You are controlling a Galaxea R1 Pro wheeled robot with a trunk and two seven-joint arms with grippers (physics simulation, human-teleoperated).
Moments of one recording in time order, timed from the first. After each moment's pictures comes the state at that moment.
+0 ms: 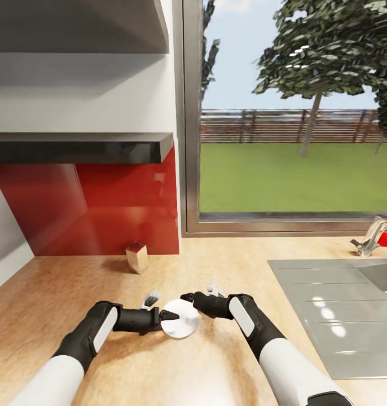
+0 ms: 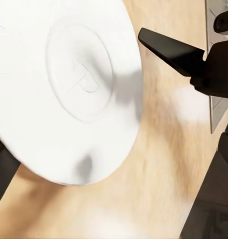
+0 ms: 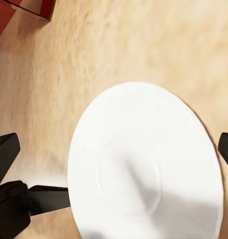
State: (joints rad) left arm -0.61 0.04 -0.02 -0.73 0.27 0.98 -0.77; right arm -0.72 0.17 0.08 -0.57 -0.56 0.66 0.28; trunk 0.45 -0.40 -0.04
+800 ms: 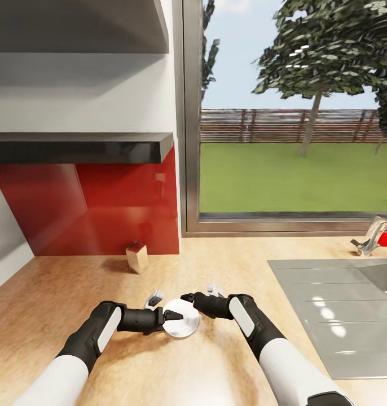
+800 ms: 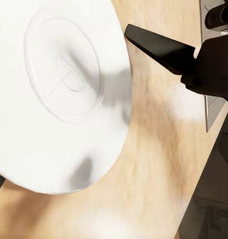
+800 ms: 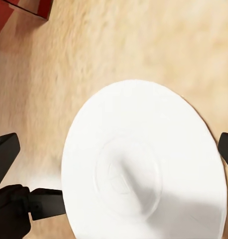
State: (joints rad) left arm -0.61 0.02 -0.02 -0.73 0.26 0.98 -0.77; right arm -0.72 0.17 0.08 -0.56 -0.56 0.66 0.28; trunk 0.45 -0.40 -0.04
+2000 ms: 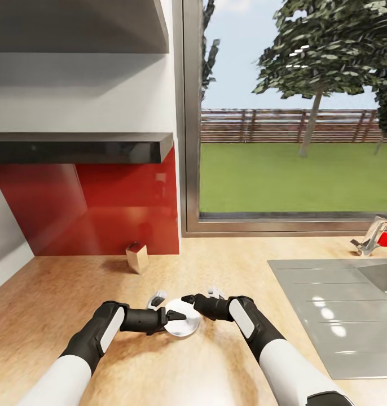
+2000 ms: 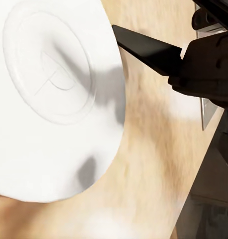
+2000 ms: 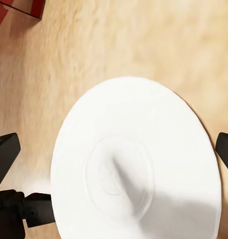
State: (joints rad) left arm -0.61 0.00 -0.02 -0.73 0.26 0.98 -0.77; right arm -0.72 0.17 0.08 -0.54 -0.56 0.64 0.28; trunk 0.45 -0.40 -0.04
